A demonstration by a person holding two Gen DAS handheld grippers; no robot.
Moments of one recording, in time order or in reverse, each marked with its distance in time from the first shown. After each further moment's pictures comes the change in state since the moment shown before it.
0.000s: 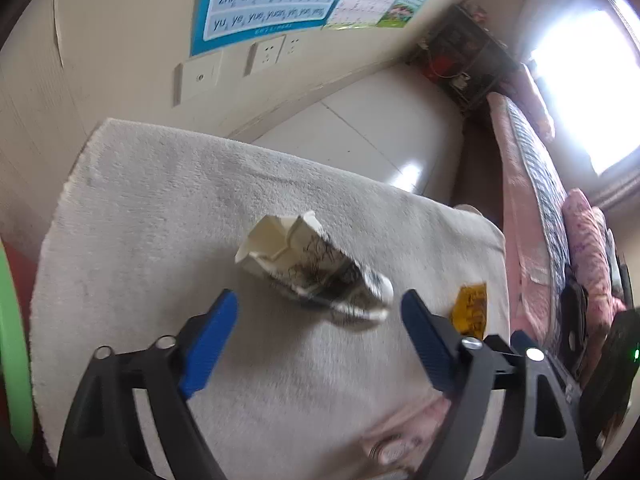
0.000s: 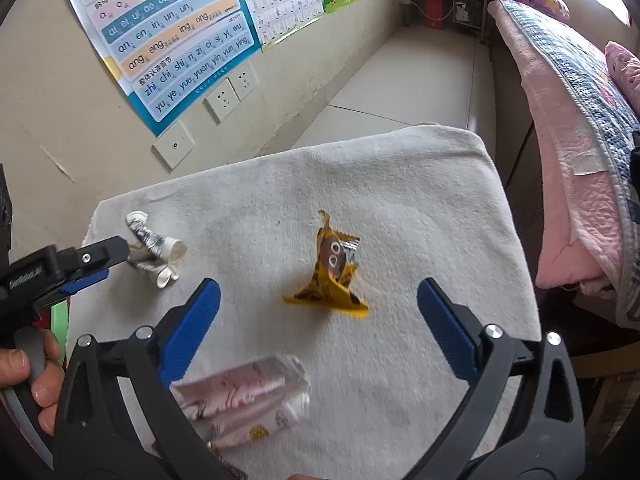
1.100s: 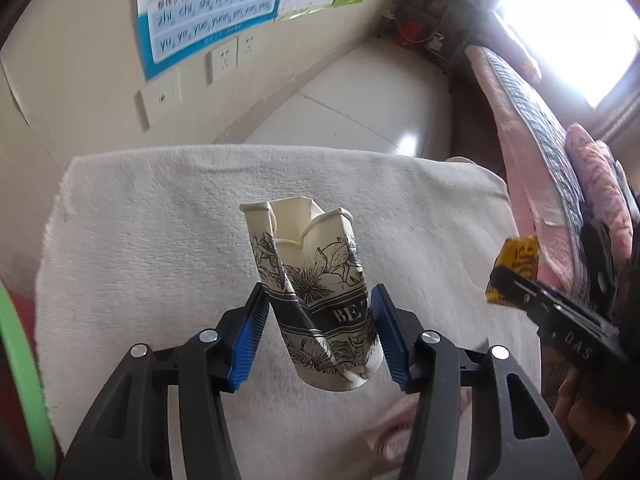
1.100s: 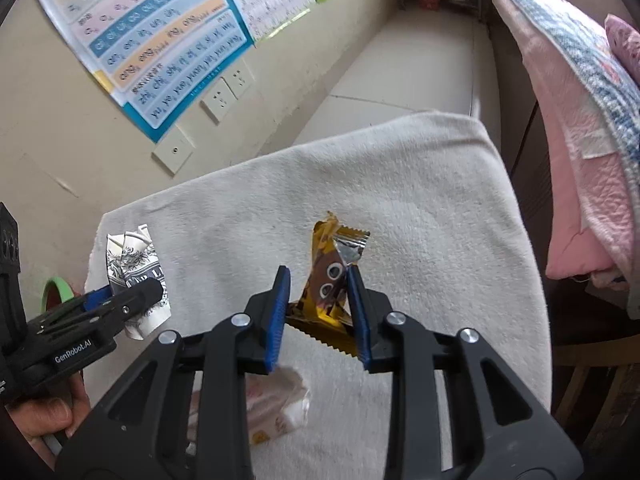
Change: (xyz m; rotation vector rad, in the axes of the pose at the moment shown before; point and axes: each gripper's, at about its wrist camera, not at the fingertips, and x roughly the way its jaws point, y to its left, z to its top) left arm 0.003 -0.037 -0.020 0.238 0.020 0.064; right arm -0.002 -0.012 0.006 0.054 0.032 0.044
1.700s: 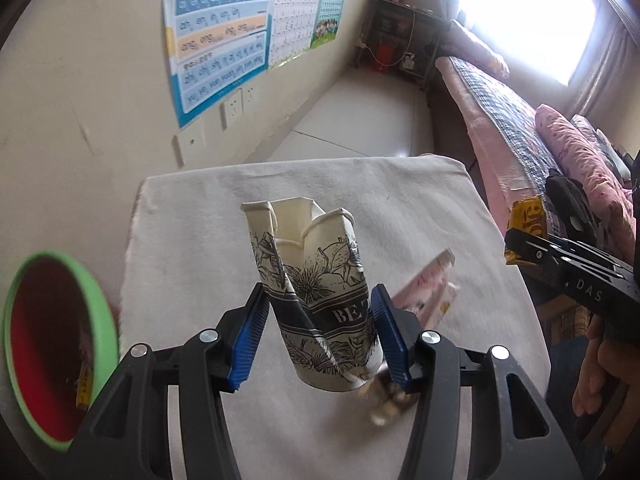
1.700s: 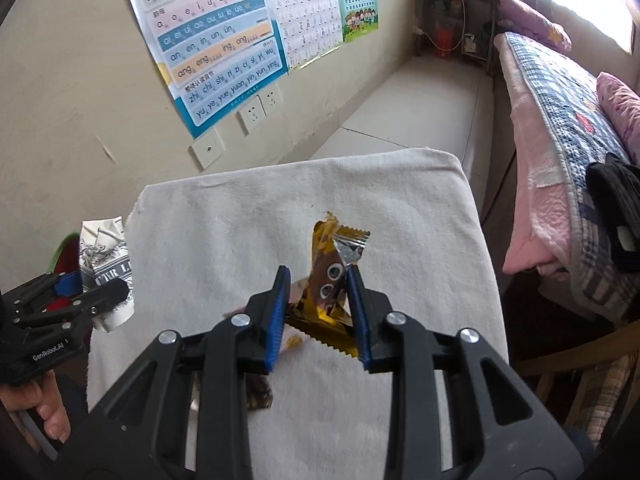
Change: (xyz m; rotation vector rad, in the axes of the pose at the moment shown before) left arm -0.114 0.015 -0.076 0.130 -0.142 0.035; right arm -0.095 0.036 -0.055 -0.132 -0.117 -0.033
